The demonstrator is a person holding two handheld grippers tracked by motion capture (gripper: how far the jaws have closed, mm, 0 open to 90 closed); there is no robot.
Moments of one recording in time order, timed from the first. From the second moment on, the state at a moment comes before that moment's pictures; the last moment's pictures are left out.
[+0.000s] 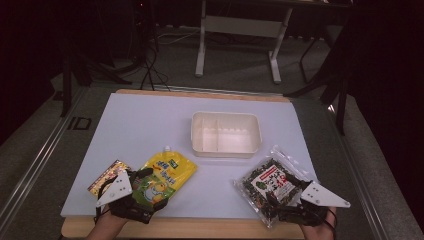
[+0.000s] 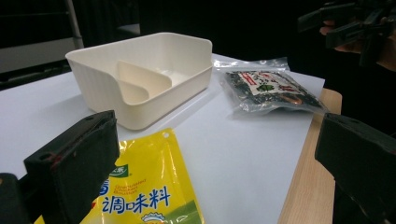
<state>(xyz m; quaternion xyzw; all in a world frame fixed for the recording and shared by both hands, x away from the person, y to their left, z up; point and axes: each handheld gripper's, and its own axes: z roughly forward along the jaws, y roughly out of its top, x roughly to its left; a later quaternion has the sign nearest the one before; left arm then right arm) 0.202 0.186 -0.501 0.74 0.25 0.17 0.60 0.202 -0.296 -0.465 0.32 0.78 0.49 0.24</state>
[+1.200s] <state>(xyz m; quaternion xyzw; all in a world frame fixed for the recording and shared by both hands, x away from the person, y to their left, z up) 0.199 0.174 -0.500 0.75 0.24 0.15 0.60 0.218 -0.302 -0.400 0.30 0.79 0.49 0.24</state>
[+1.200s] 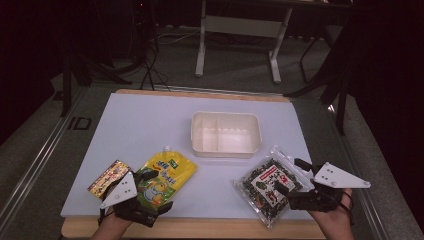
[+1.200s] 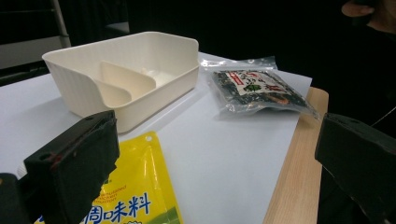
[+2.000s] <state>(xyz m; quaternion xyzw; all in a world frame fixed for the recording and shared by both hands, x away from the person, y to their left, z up) 0.200 0.172 -0.503 0.75 0.24 0.15 0.60 0.256 -0.362 -0.420 0.41 0.77 0.45 0.22</state>
